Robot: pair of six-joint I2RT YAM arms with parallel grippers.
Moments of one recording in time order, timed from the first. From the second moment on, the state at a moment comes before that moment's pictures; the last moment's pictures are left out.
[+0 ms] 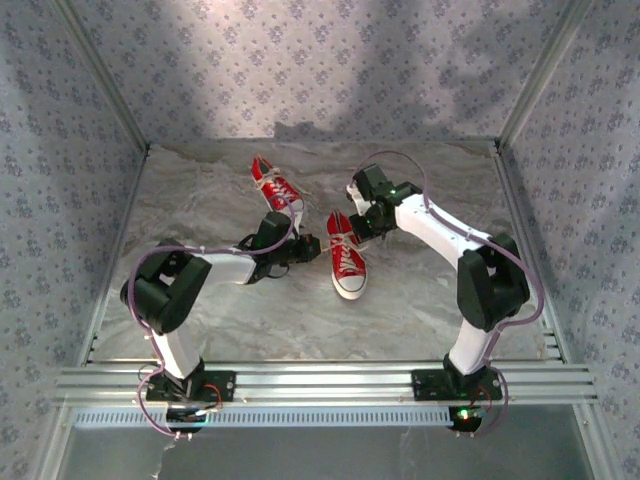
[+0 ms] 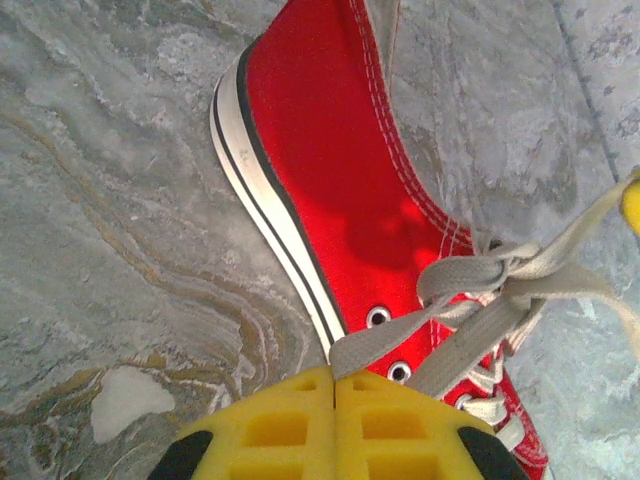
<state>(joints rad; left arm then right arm) -0.62 1.75 0.79 0.36 0.31 -0.66 0.51 1.75 1.38 -0.78 0.00 0.07</state>
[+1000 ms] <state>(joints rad) -0.60 1.65 0.73 0.16 0.36 -0.39 0.44 1.75 1.33 -0.76 0.06 0.21</state>
